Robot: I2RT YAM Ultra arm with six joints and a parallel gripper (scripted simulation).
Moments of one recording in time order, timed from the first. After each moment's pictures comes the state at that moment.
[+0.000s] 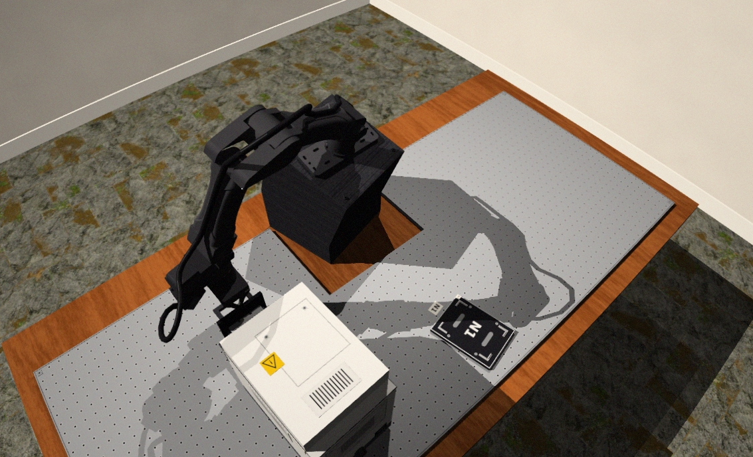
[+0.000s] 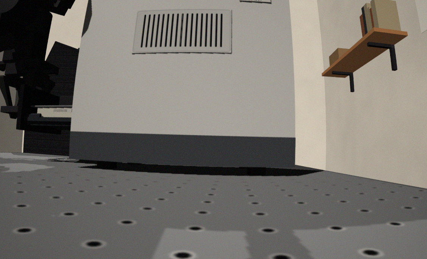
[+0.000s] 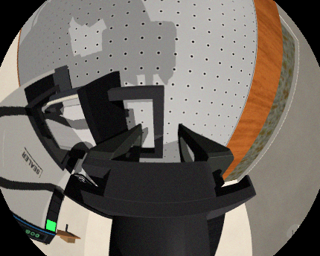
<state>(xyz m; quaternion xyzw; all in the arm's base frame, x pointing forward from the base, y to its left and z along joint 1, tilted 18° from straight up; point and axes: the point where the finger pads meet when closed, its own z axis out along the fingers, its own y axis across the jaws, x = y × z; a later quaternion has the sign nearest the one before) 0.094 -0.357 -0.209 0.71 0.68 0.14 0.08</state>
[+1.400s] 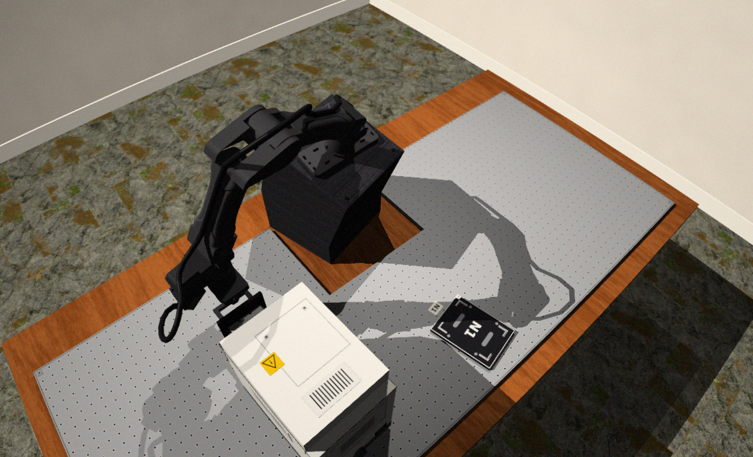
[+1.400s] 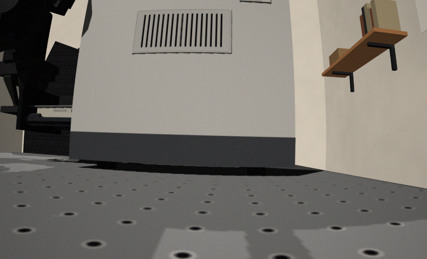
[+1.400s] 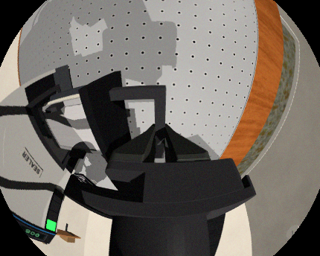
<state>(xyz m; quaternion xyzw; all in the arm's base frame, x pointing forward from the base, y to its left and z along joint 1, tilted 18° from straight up) 0.095 -0.357 -0.209 0.71 0.68 0.14 0.09</state>
